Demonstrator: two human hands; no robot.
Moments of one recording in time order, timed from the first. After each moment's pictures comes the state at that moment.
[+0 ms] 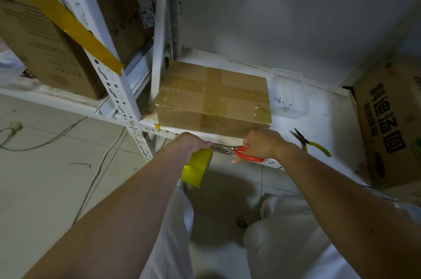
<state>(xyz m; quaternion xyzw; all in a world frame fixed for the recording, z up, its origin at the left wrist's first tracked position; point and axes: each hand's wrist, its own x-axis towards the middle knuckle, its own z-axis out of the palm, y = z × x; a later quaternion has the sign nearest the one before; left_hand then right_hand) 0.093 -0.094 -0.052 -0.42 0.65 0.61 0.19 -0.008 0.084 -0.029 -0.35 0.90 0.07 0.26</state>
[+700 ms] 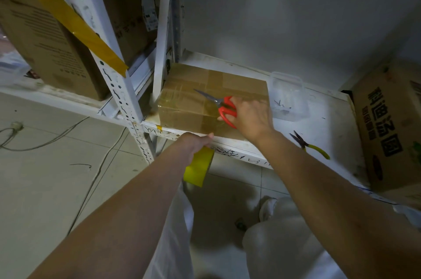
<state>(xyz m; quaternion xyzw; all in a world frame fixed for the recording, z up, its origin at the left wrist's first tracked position) 0.096 -0.091 -0.046 -0.41 0.64 0.63 0.14 0.001 0.037 0.012 -0.34 0.94 -0.04 -0.08</state>
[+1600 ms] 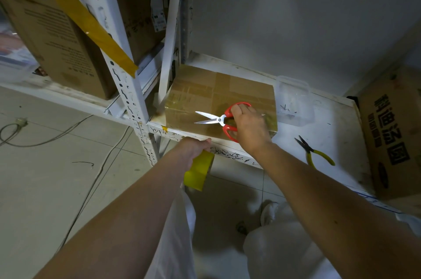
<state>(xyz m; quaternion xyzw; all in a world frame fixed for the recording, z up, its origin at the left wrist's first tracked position) 0.107 -0.099 -0.048 -0.43 0.62 0.64 0.13 0.004 0.032 -0.026 -0.38 0.92 -0.05 -0.08</state>
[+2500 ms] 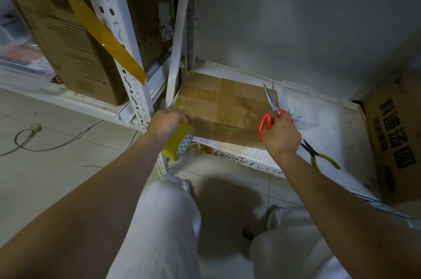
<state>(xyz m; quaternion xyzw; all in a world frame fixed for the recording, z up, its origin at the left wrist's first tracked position) 0.121 -0.168 0.012 -0.42 0.68 0.60 -0.02 0.004 0.066 -0.013 -0.02 0.97 -0.24 -0.05</state>
